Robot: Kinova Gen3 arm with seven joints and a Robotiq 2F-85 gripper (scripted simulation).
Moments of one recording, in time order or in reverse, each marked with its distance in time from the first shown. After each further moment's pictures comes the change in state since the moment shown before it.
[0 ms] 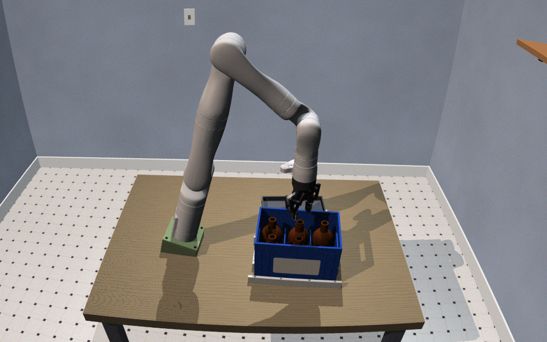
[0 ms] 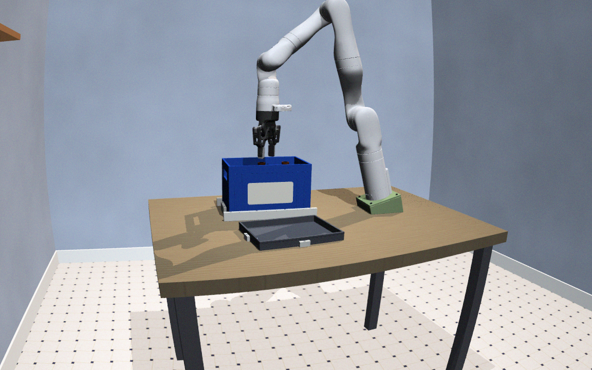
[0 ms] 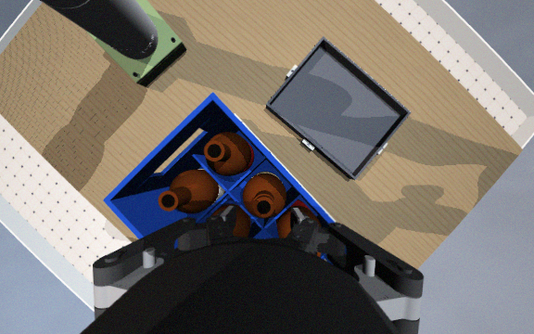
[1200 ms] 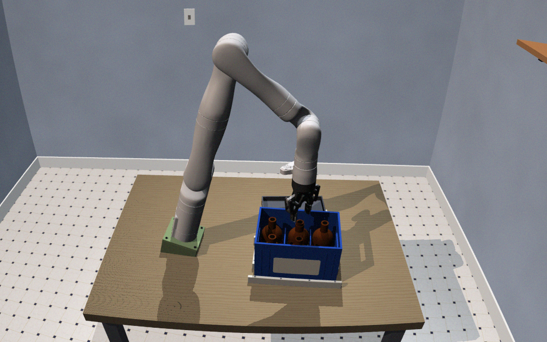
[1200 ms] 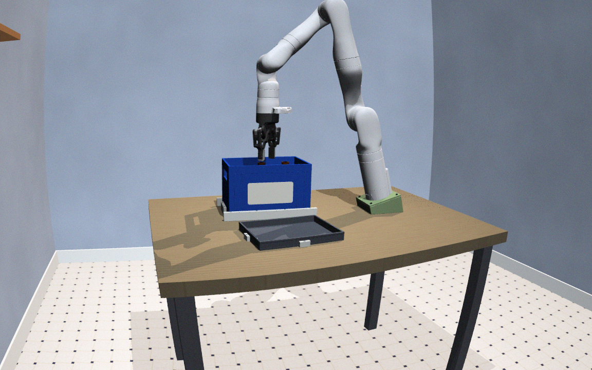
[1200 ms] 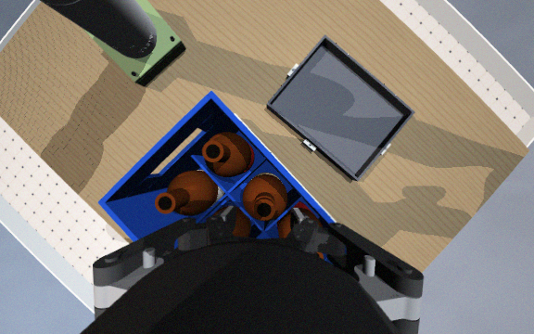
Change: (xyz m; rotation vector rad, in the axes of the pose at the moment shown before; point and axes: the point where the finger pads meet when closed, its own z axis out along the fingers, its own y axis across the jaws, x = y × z) arm 0.001 -0.001 0.007 0.004 0.004 0.000
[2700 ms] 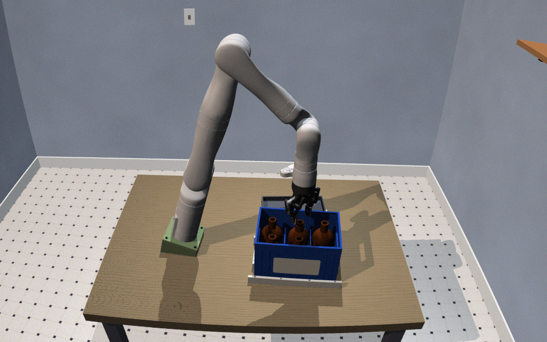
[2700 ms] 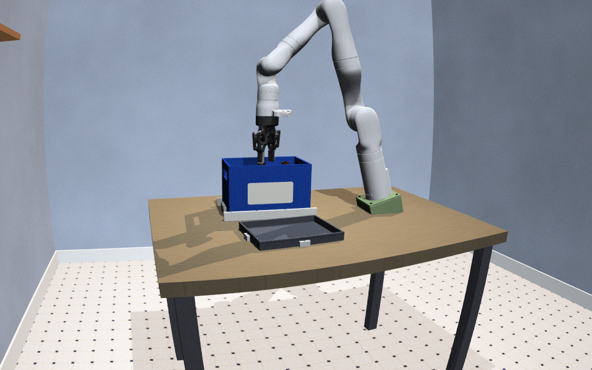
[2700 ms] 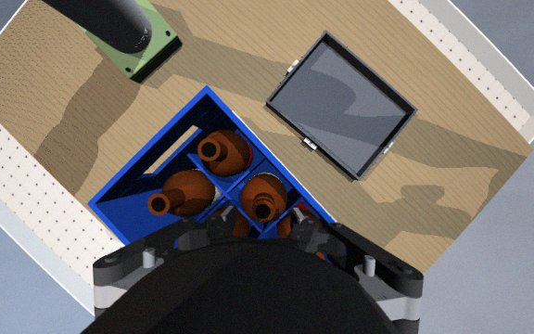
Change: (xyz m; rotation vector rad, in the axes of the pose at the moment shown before) arm -0.001 0.001 0.009 -0.004 -0.004 0.000
